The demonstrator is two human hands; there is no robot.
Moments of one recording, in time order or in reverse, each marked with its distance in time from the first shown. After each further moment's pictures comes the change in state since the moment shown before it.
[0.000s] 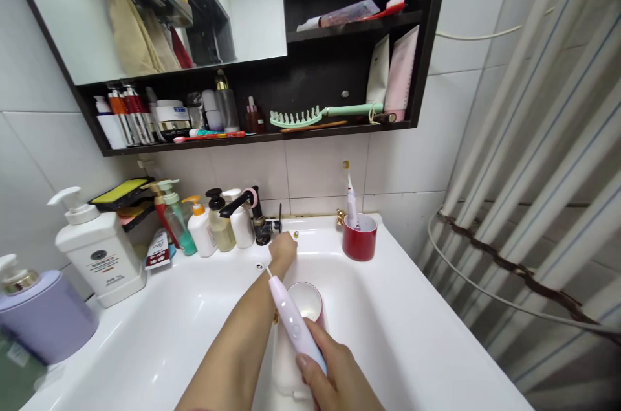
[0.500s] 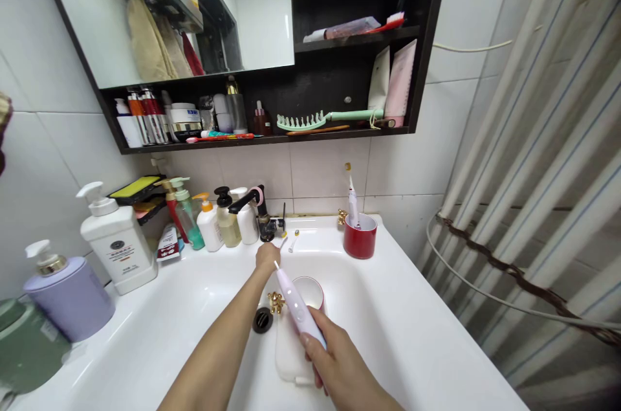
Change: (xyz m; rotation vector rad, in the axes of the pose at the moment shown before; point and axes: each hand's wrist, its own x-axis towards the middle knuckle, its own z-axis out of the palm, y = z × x) left_hand -0.030 -0.027 -0.047 -0.310 -0.066 -0.142; right_hand -0.003 -0.004 0.001 0.124 -0.013 0.179
